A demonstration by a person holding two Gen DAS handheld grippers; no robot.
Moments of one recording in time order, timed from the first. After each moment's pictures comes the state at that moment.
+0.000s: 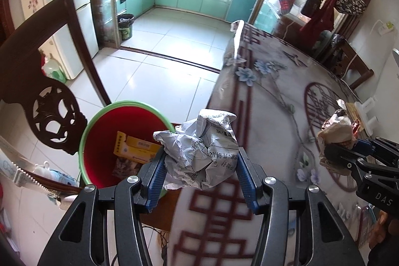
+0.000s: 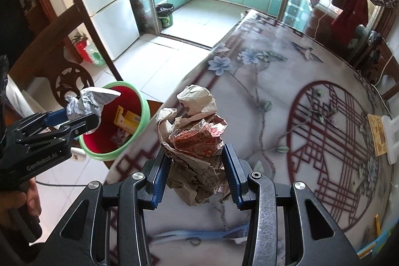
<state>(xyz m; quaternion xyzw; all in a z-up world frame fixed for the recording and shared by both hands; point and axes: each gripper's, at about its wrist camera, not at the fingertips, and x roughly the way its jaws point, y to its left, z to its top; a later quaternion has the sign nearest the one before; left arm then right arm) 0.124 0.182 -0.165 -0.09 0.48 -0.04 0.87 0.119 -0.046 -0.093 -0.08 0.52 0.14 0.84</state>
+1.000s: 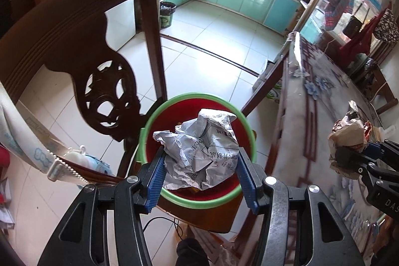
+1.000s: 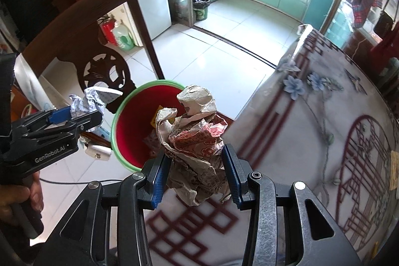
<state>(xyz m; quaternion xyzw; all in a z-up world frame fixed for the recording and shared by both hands) 0.112 0.327 -0.196 -0.13 0.50 0.05 0.85 0.133 0.087 -0.116 -0.12 0.53 0.21 0.81</state>
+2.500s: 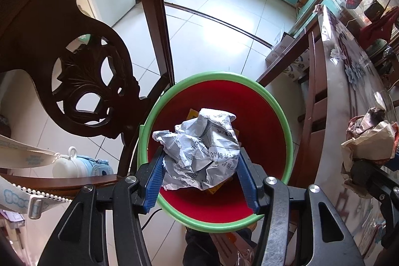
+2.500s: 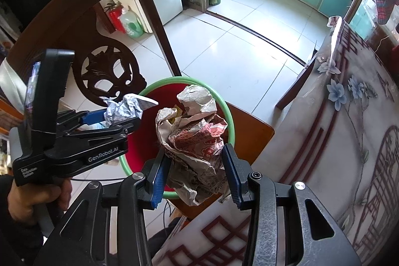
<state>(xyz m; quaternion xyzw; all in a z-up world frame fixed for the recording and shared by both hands) 0.191 0.350 -0.282 -0.12 0.59 0.05 0.80 0.171 0.139 -0.160 -0.11 0.57 0.24 0.78</state>
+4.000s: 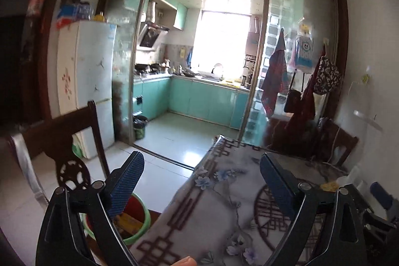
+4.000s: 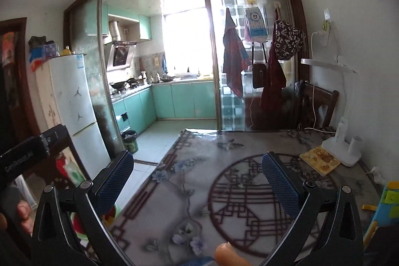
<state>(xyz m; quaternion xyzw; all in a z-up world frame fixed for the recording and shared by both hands) 0.002 0.041 0.012 -0.08 0.17 0.04 0.98 -0.013 -0.186 0.033 0.03 0.18 0.02 0.98</state>
